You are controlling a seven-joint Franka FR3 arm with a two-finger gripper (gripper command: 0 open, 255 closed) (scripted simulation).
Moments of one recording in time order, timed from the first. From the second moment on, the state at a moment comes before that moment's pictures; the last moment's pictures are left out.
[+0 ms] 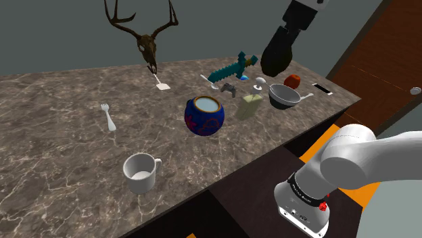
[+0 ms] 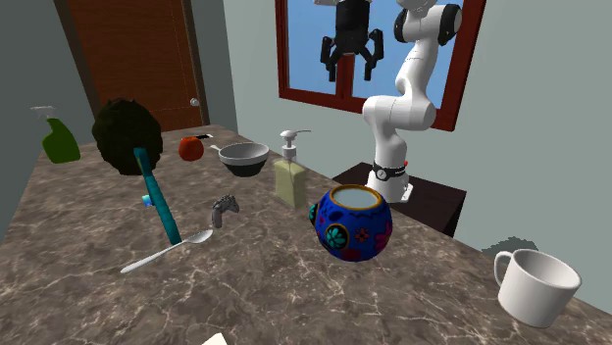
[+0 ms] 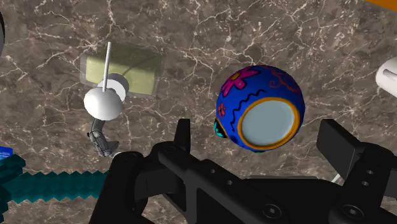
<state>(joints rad) 0.01 -0.76 -0.04 -2.30 0.06 1.63 -0.13</state>
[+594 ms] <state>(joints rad) -0.01 -0.61 -0.11 -2.35 0.00 1.82 -0.24</state>
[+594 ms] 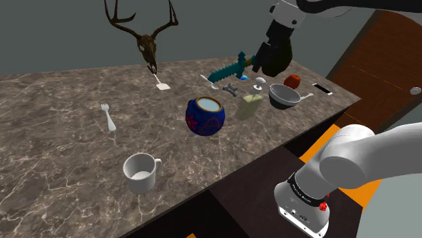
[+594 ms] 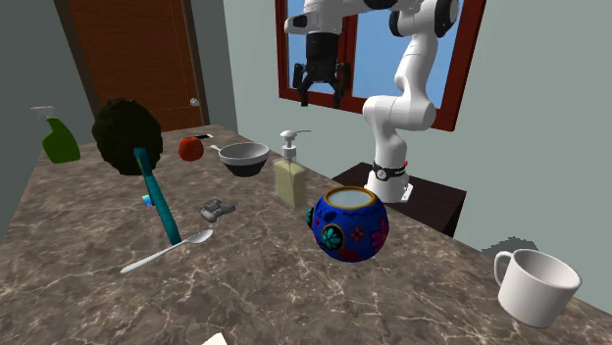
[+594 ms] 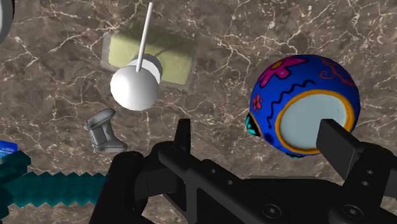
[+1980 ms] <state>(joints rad) -0.07 0.08 -0.27 -2.14 -0.02 2.28 -0.53</state>
